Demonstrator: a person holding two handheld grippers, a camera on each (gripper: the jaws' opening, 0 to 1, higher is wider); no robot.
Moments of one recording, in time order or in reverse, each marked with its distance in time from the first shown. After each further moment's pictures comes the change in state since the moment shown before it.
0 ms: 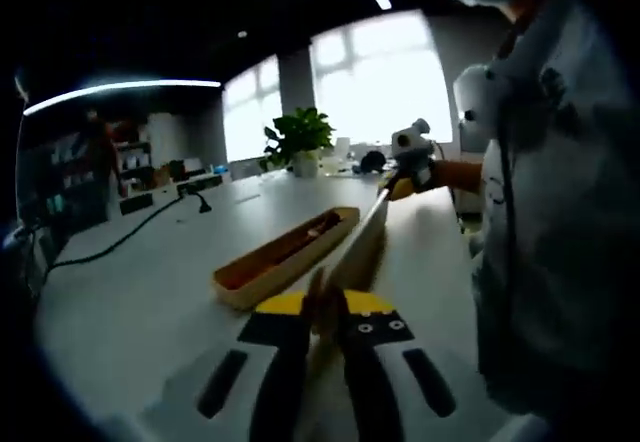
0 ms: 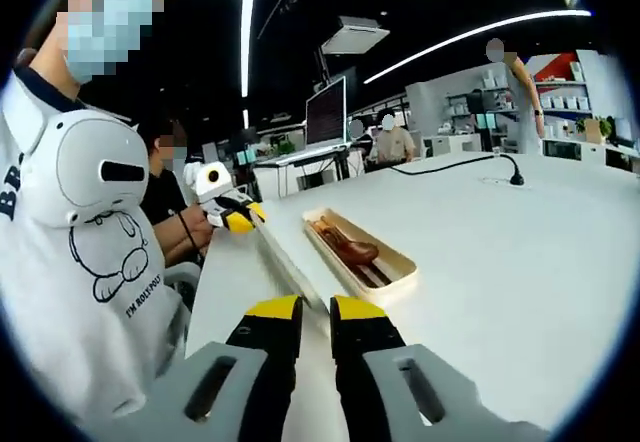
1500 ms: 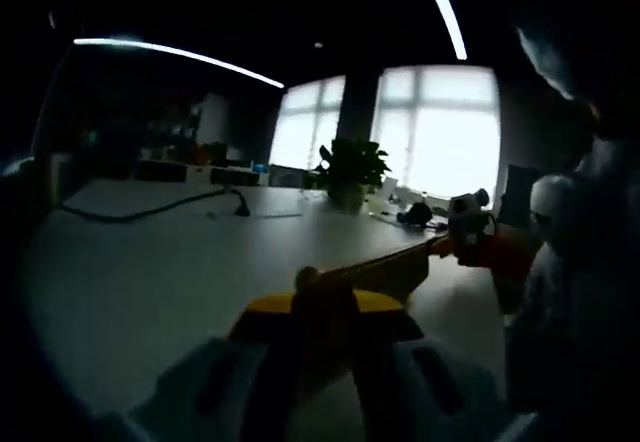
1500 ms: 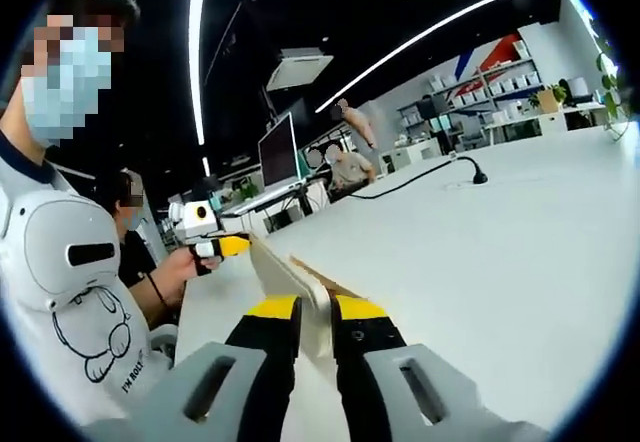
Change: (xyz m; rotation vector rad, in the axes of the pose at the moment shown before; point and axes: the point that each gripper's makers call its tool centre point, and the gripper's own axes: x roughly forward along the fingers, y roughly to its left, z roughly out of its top) left arm 0.028 0.074 0.036 -0.313 -0.108 0.117; right arm 0.010 -0.036 0.042 0.172 -0.157 -0.157
